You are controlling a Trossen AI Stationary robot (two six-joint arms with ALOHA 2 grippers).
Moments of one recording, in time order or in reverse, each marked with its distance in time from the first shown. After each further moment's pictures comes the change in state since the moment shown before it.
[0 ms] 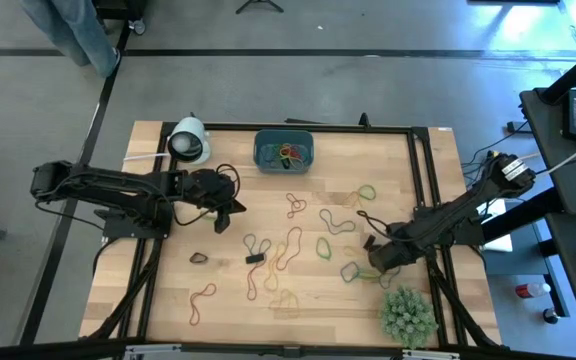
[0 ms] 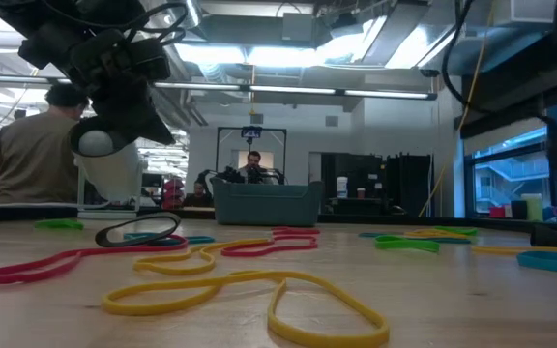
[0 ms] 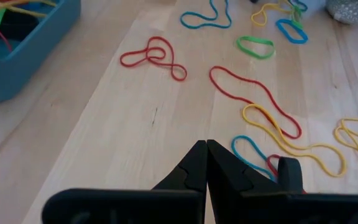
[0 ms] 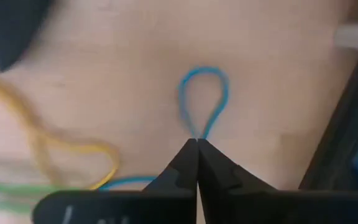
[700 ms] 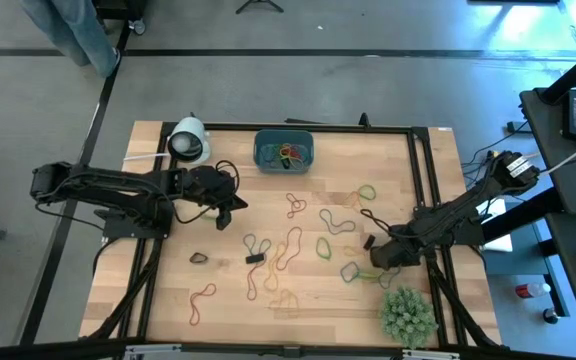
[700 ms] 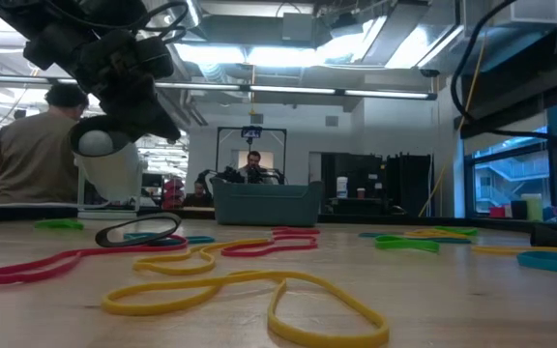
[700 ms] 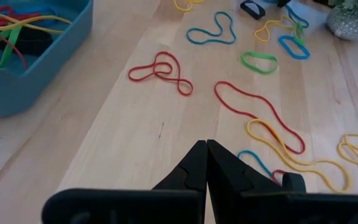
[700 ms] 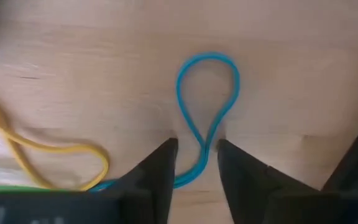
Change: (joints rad) left arm 0.031 0.000 0.000 0.038 0.002 0.000; right arm -0.002 -0.034 -0.156 0.193 -0.060 0.018
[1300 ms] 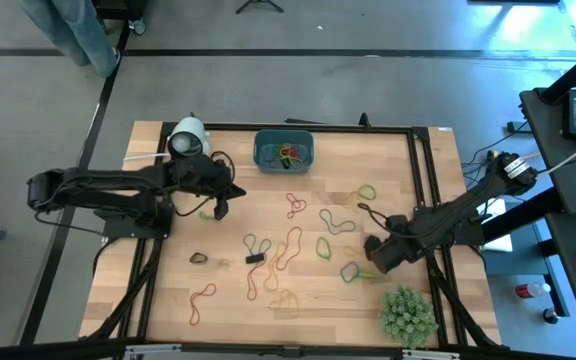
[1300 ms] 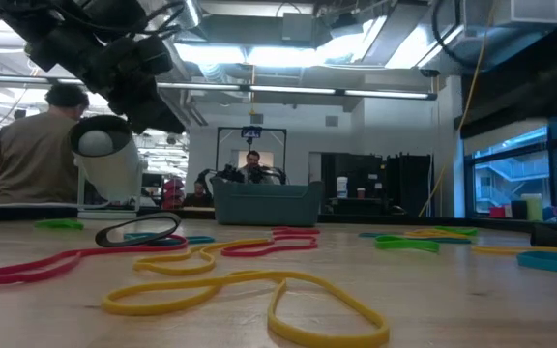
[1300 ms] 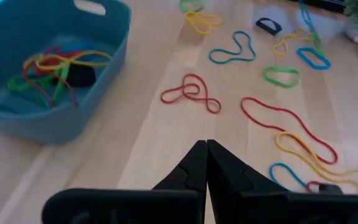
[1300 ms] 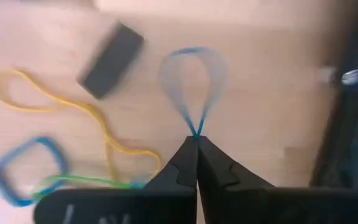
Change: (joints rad) left arm 0.139 -0.063 0.000 -0.016 0.050 0.167; right arm -0.002 0.004 0.312 -0.381 0.256 0.003
